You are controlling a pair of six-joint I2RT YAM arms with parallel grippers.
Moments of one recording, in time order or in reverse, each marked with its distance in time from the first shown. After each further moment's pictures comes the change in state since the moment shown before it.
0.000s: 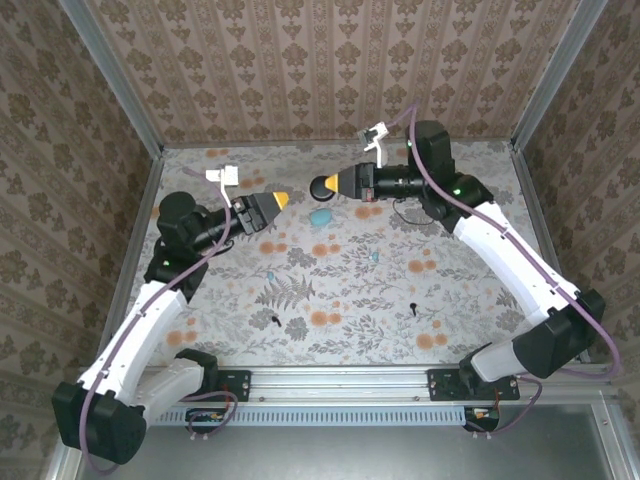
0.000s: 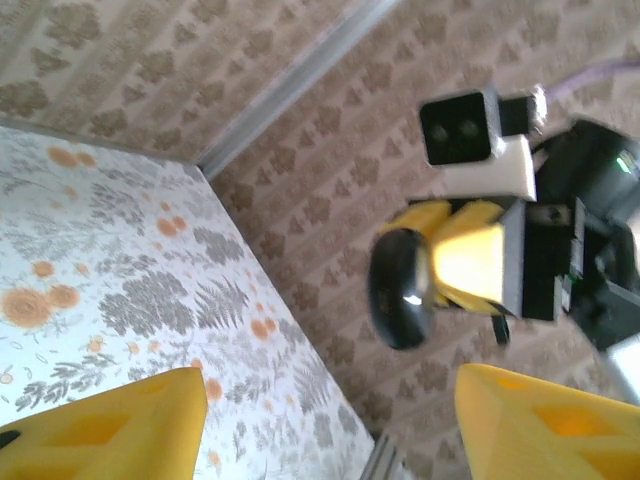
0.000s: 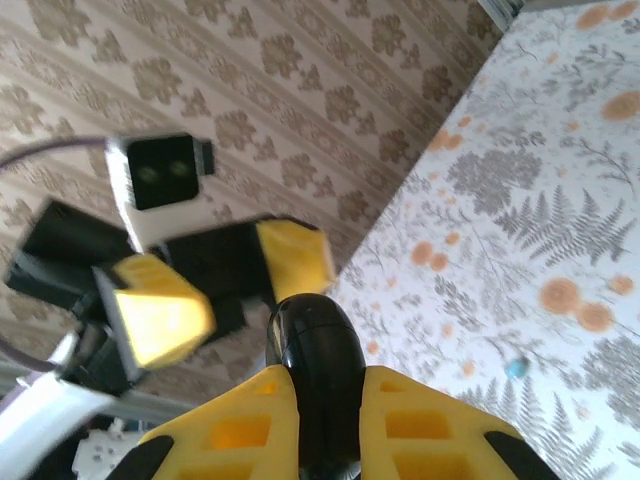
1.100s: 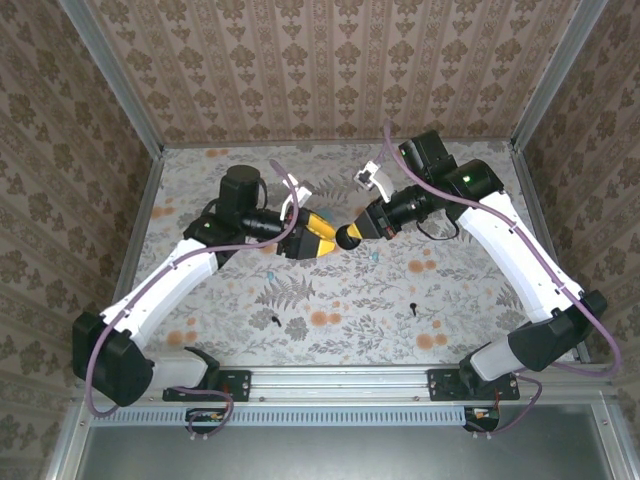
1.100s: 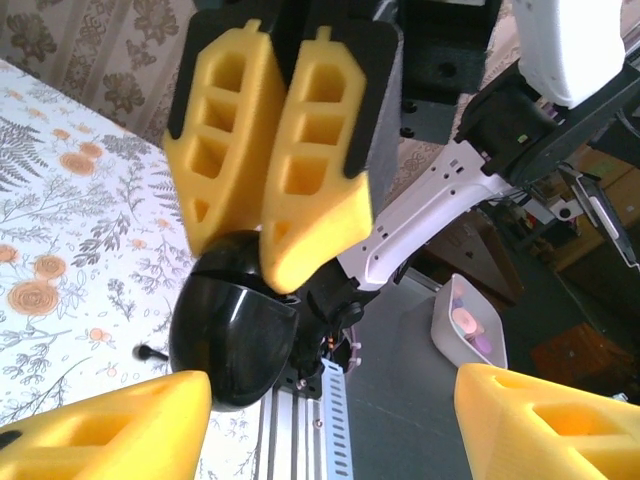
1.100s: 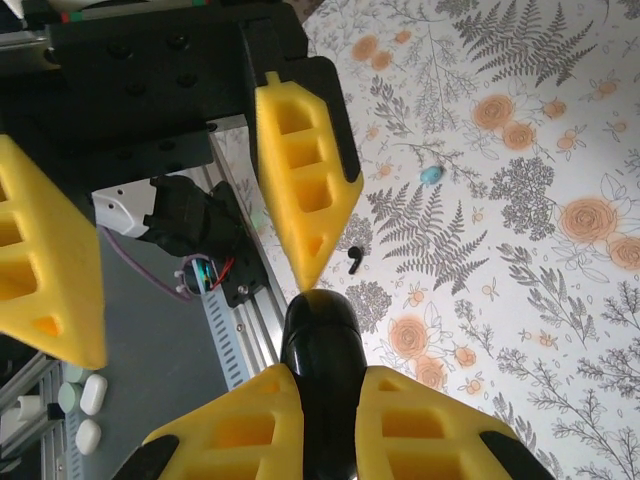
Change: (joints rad) left arm -0.232 0.321 0.237 -0.338 0.407 0.547; right arm 0.010 0.037 0.175 -0.712 0.026 -0.655
